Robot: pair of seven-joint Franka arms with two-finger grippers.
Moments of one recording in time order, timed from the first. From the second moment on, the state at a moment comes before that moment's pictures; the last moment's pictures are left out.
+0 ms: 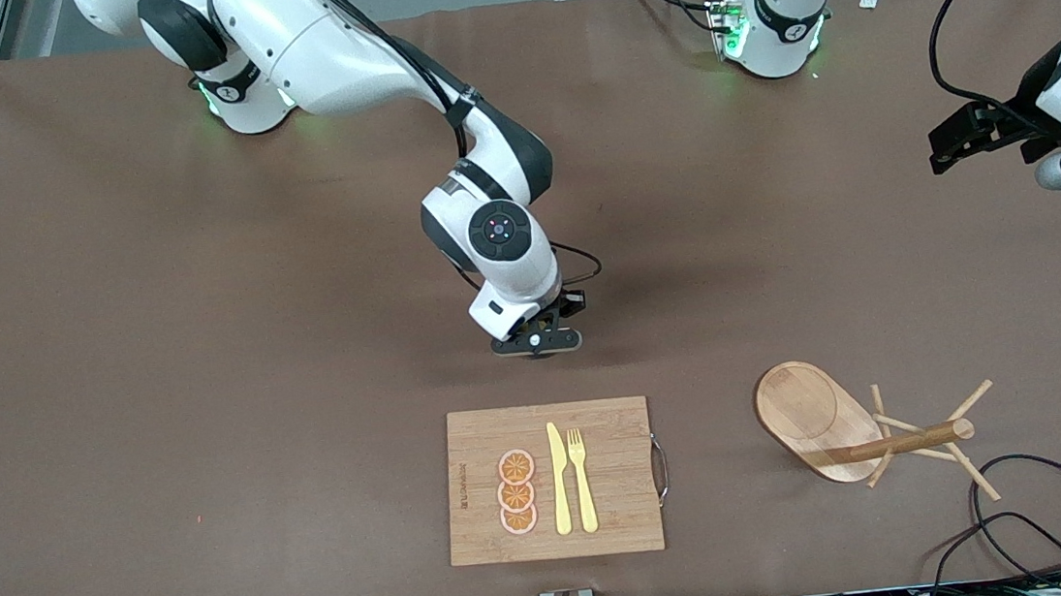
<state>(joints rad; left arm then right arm) 0.05 0.08 -0.18 -1.45 0.03 1.45 -0.11 0.74 0.88 0.01 -1.20 0.12 2.16 0.76</state>
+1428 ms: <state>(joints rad) -0.31 0.18 -0.21 -1.44 0.03 1.61 -0.81 0.16 0.49 -0.02 -1.11 0.04 1.63 0.41</state>
